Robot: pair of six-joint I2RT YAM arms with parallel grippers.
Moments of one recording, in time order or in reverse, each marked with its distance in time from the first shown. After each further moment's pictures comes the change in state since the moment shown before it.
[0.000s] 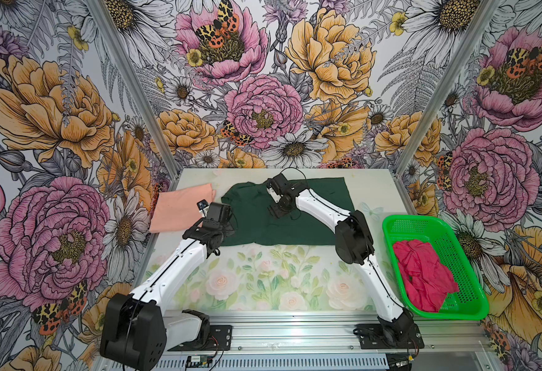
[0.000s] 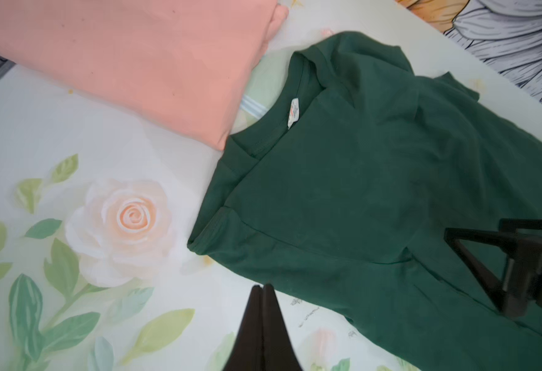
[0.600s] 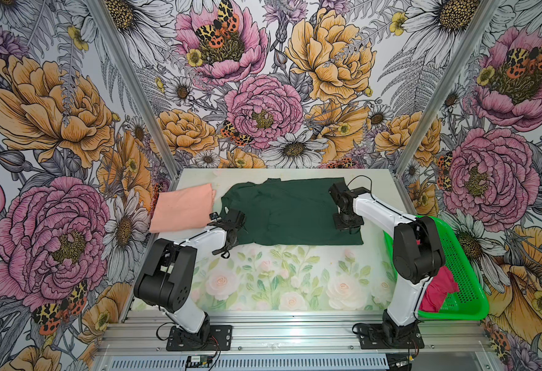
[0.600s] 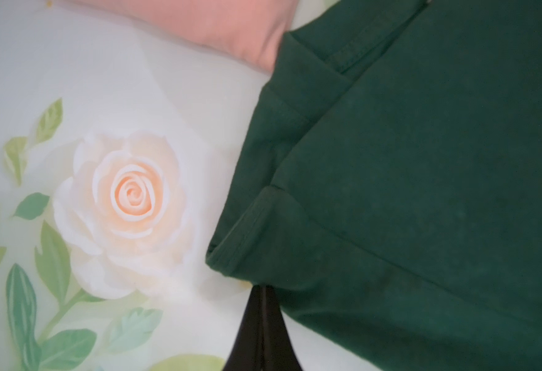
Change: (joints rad) left arm 0.010 0.351 0.027 0.032 -0.167 -0.014; right arm -0.302 -0.462 -0.637 -0.140 0.140 0.160
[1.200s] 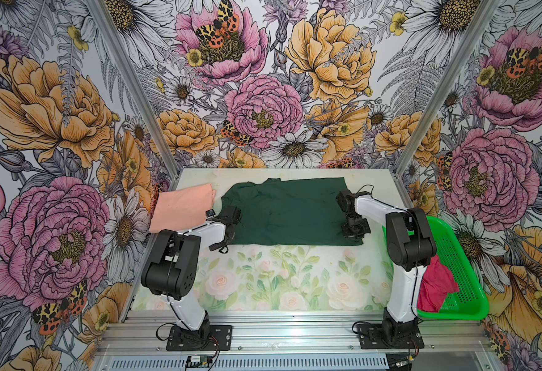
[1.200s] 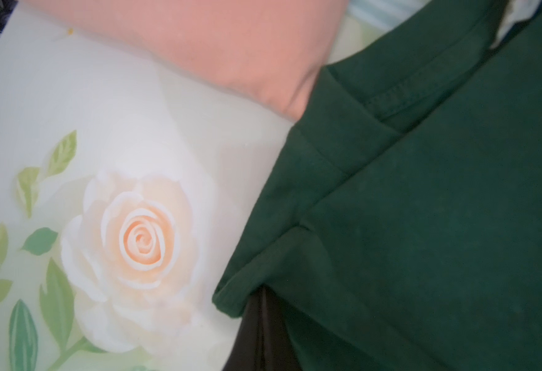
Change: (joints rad) left arm 0.060 0.072 0.038 0.032 -0.027 0.028; right arm -0.096 0.137 -0.014 -0.024 -0.001 0.008
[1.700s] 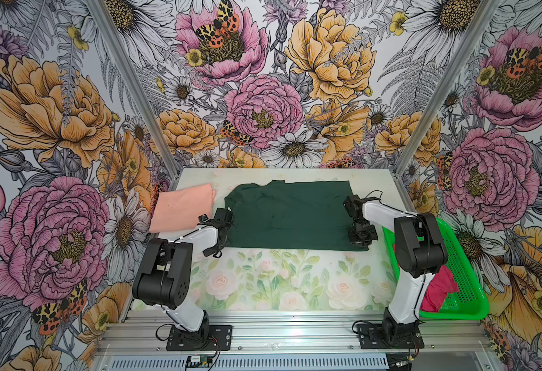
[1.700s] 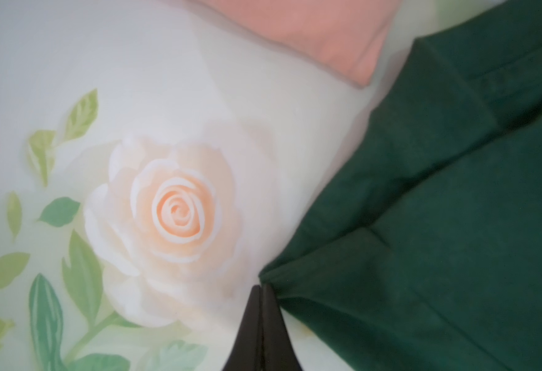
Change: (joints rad) left arm 0.055 -0.109 -0.099 -0.042 0.081 0.005; right arm -0.044 -0.105 -0.156 0.017 -0.007 -0.006
